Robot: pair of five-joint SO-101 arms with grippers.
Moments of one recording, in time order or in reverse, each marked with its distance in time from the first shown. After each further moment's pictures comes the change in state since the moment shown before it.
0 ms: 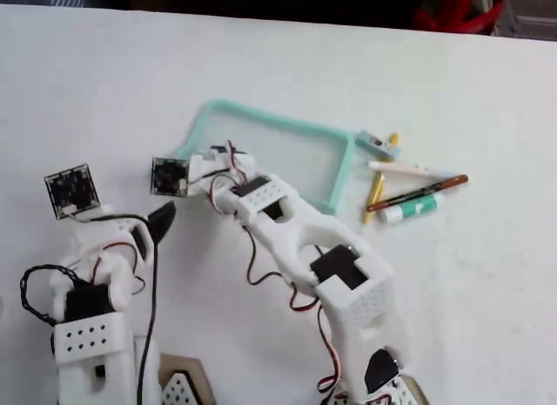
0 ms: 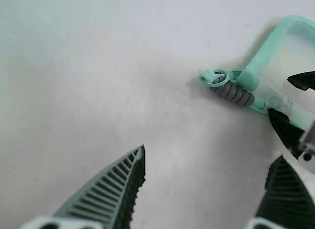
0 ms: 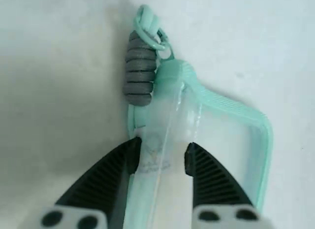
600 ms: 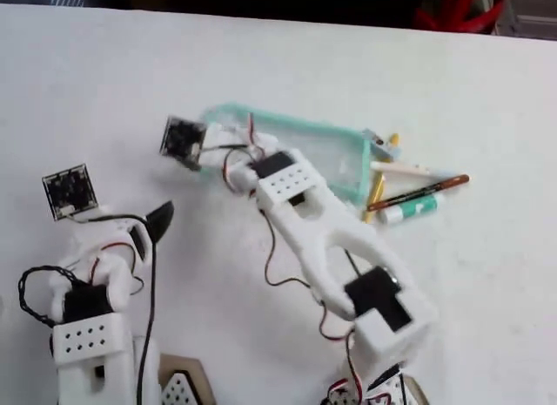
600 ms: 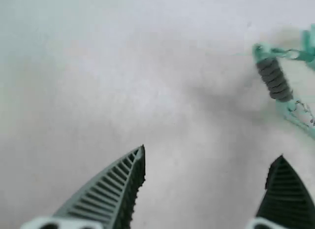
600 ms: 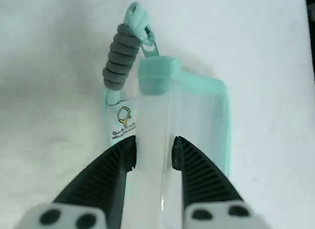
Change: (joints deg) left arm -0.4 0.0 0.0 0.0 0.0; right arm 4.4 -21.9 0.4 22.0 -11.3
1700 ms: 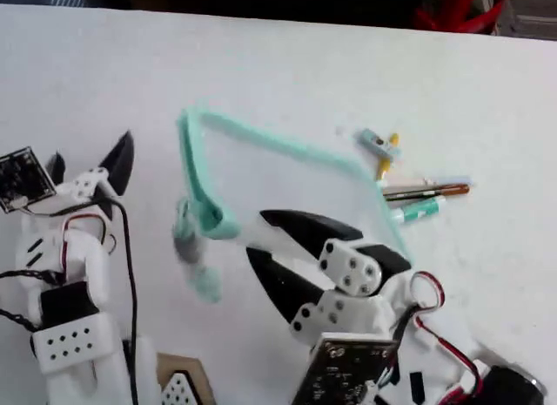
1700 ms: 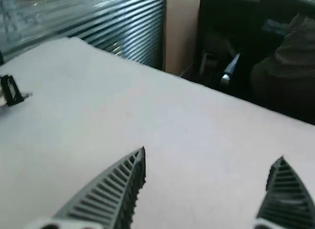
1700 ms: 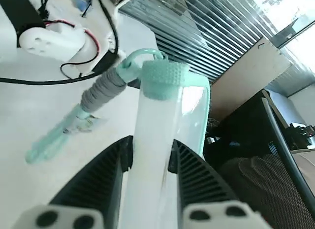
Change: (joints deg) left arm -3.9 0.0 -13.1 -14.2 0.0; right arm -18.6 -76.9 0.0 45.1 -7.9
